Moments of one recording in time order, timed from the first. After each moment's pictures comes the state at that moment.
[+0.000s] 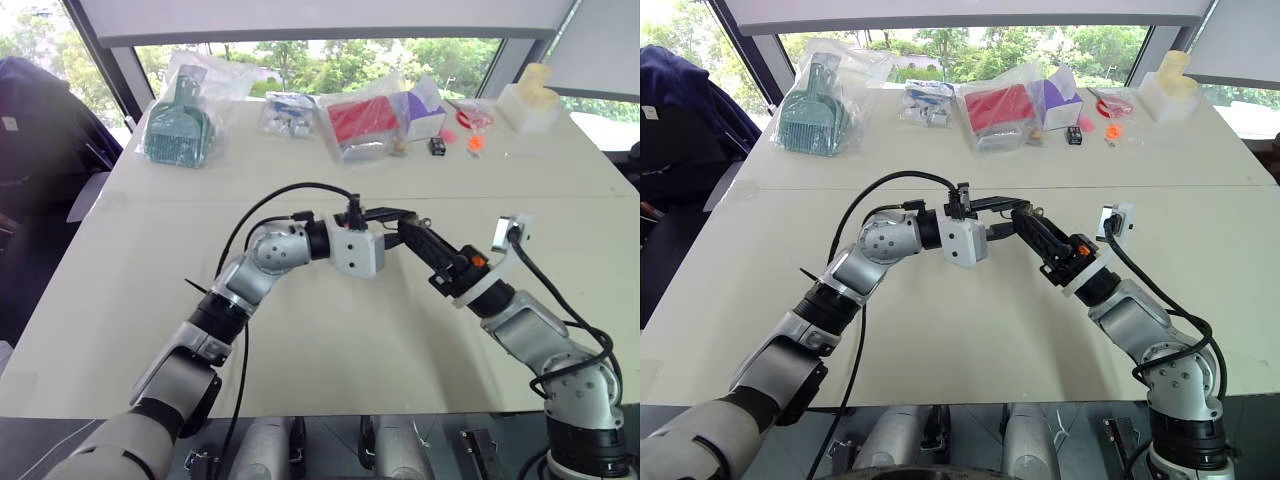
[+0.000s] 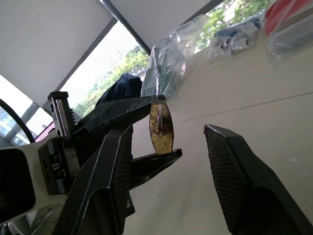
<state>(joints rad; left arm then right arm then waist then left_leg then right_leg) -0.78 0.23 -0.40 0.29 0.20 -0.54 -0.68 -0.11 -0.45 -0.22 -0.45 1.30 0.65 0.21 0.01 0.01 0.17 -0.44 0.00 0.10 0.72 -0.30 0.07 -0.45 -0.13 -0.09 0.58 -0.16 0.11</state>
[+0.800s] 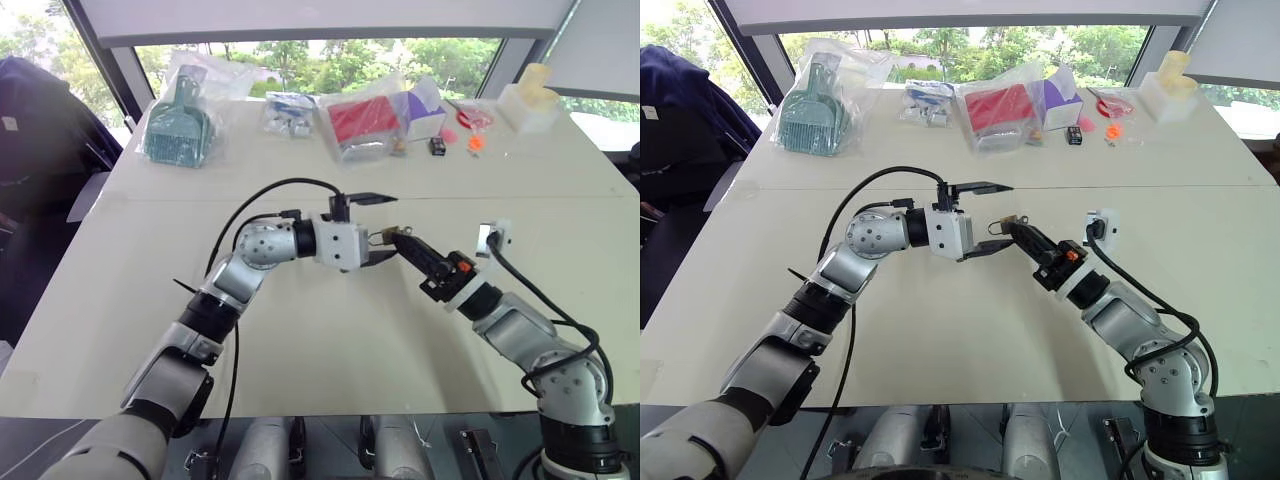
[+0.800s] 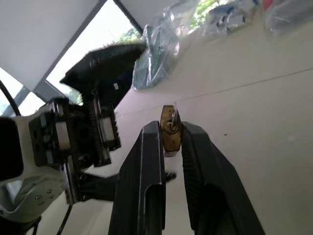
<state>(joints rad) -0.77 0.29 -0.37 0.31 0.10 -0.45 -0.81 -0.12 -0.44 -0.21 -0.41 1.21 0.68 0.22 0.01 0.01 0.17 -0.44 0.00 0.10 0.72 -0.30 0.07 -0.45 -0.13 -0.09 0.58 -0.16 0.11</state>
